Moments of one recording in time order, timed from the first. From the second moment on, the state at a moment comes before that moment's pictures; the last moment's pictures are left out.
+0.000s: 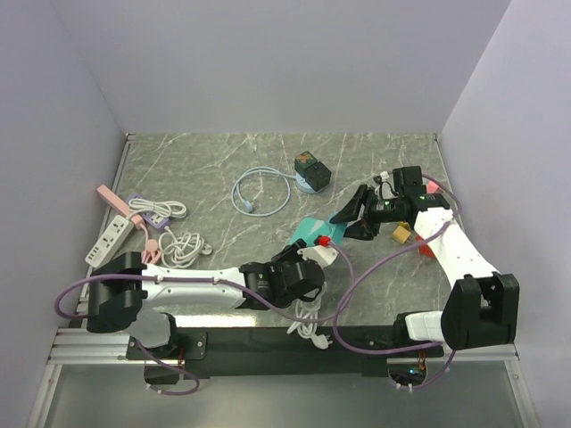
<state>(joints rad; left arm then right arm) -1.36 1.52 1.00 -0.22 -0.84 -0.05 0.09 1.31 0.98 -0.70 -0.83 0.73</state>
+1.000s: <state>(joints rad) -1.49 1.49 0.96 -0.19 -0.96 -0.07 0.23 1.36 0.88 -0.54 -0.66 0.94</state>
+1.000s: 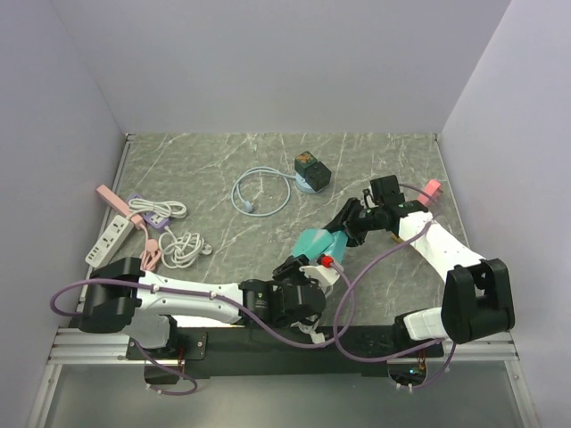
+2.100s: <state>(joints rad) -1.30 1.26 0.85 -0.25 -0.66 -0.08 0.30 1.39 0.78 -0.32 -0.65 1.02</state>
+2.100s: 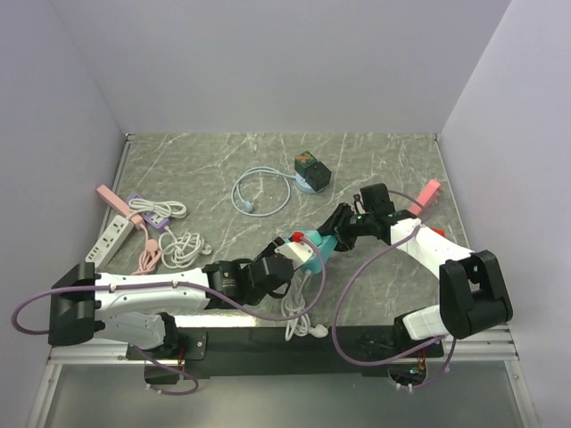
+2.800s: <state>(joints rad) -1.12 1.19 0.84 -0.30 -0.42 -0.18 0.32 1.45 0.82 -0.36 -0.66 0.93</state>
